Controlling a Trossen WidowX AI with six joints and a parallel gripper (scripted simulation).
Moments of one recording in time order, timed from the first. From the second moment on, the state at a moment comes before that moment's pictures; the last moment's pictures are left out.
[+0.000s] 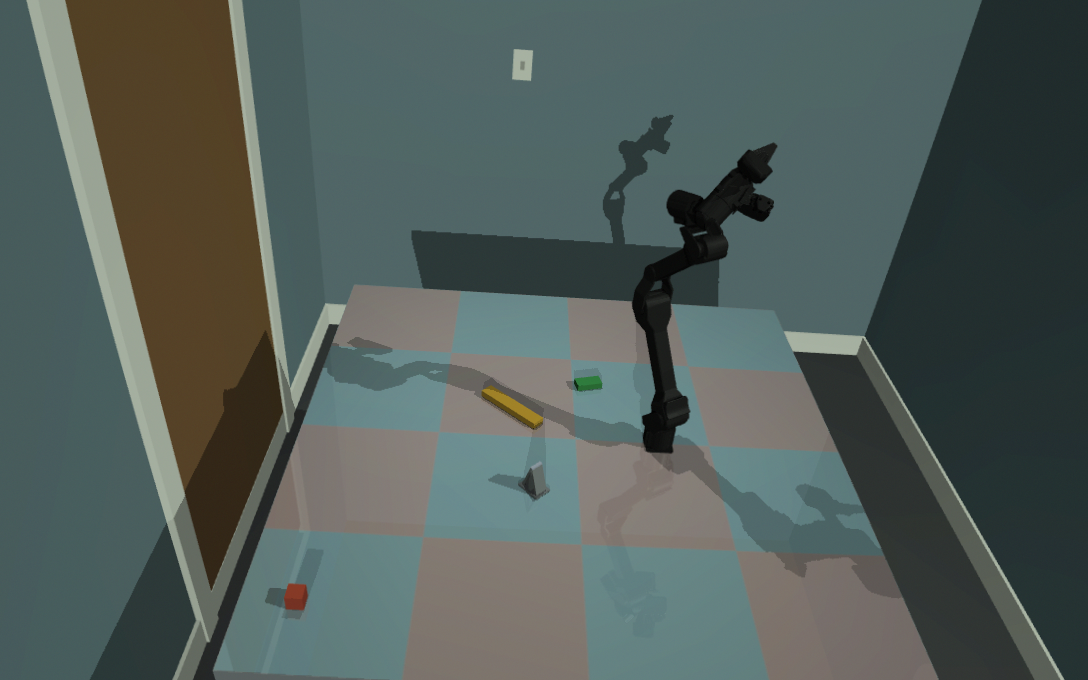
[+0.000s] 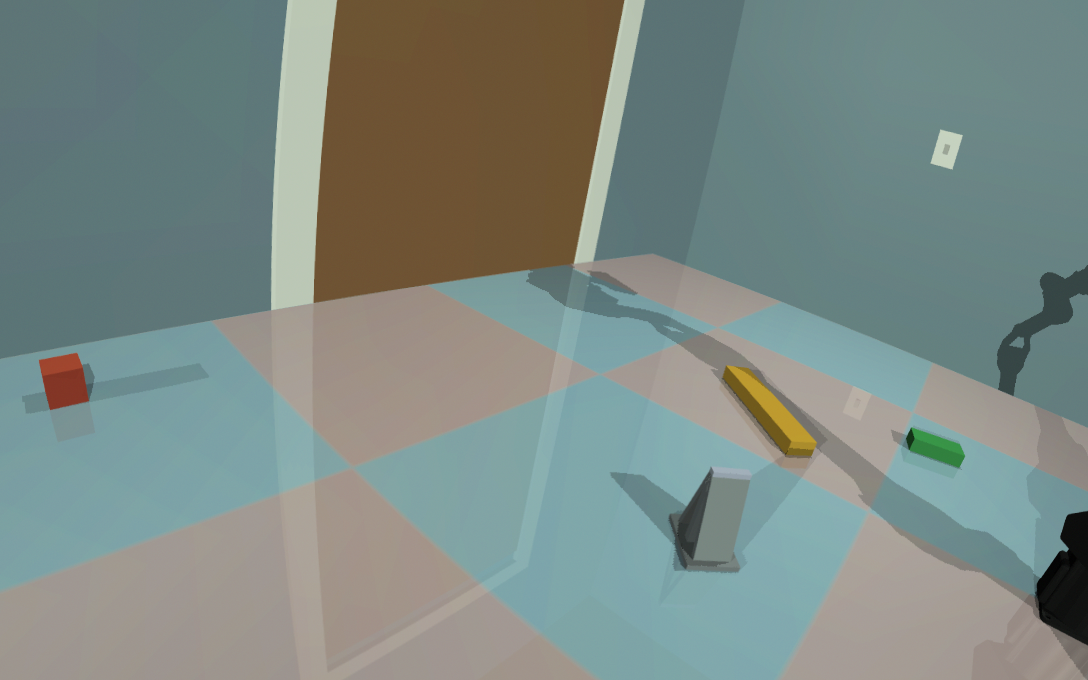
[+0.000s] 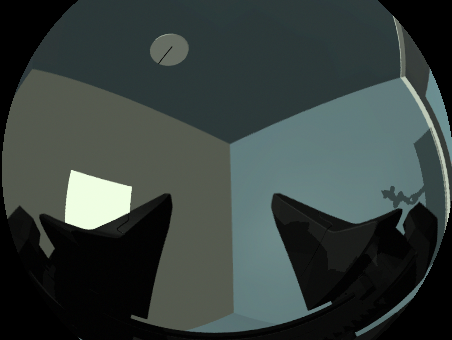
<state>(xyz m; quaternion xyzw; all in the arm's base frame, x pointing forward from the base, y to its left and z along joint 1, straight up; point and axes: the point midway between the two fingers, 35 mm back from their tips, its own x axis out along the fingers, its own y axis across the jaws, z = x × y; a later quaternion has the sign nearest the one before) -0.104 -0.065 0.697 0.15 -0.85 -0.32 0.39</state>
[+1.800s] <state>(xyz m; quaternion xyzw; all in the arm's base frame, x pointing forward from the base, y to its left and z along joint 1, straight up) -0.014 0.291 0.640 -0.24 -0.76 0.37 0.49</state>
